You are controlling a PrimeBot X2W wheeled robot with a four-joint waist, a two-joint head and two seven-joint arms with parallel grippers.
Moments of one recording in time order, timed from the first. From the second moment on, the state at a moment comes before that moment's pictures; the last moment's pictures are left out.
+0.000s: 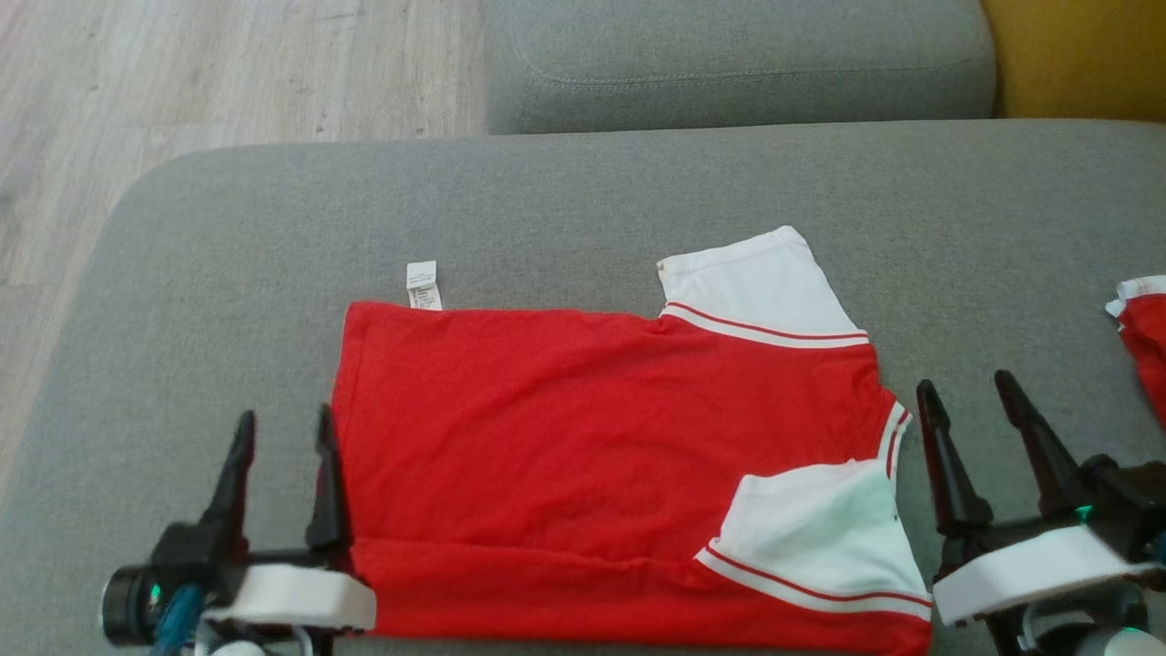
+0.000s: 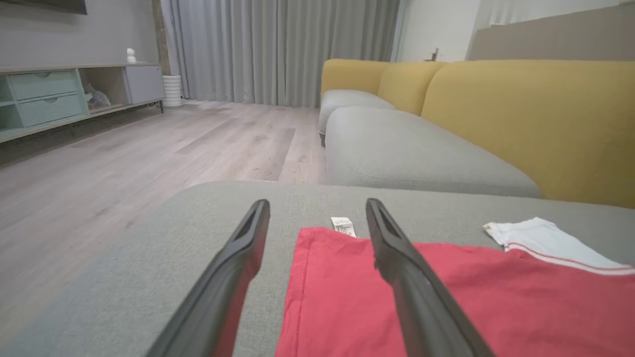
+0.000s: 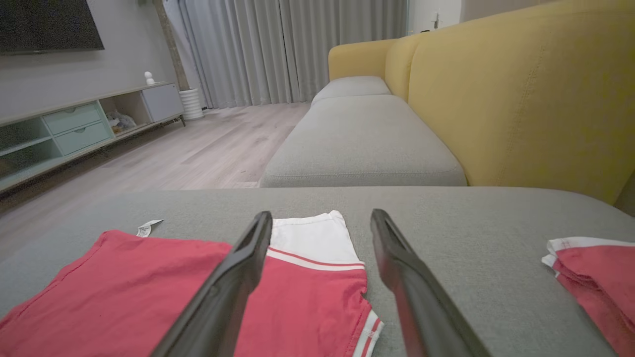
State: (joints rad) left arm 0.02 0.30 -0.34 0.04 -0.46 0.26 -0.20; right arm 0.17 -0.08 0.00 -0.20 0.18 0.13 0.09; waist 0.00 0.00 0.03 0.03
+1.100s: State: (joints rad) left arm -0.54 0.33 -0.42 0.47 -0.59 0.05 0.27; right arm 0.08 -0.05 0.02 -0.24 0.21 0.13 0.13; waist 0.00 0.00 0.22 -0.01
